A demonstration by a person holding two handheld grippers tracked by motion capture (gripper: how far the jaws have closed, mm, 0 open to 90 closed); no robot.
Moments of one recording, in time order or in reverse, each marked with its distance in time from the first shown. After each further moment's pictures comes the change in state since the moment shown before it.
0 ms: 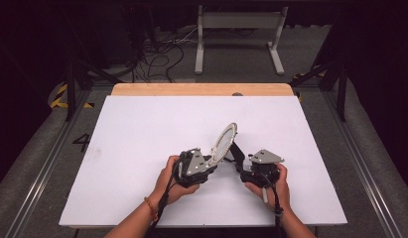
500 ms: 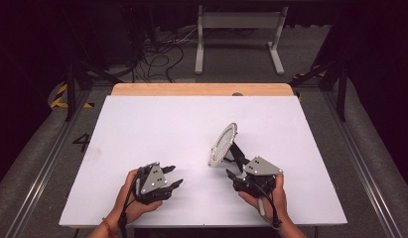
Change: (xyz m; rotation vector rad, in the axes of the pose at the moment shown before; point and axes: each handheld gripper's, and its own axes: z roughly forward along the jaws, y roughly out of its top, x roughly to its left) left arm 0.005 -0.071 -0.080 0.019 0.047 -0.051; right arm 0.041 0.018 -0.036 -0.119 0.055 -0.082
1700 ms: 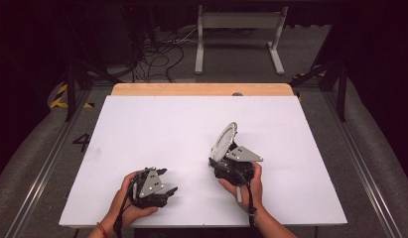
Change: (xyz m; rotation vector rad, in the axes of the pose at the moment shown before) left arm 0.001 -0.015 0.007 0.080 0.013 0.010; right arm 0.013 0.018 0.055 -0.050 0.020 0.174
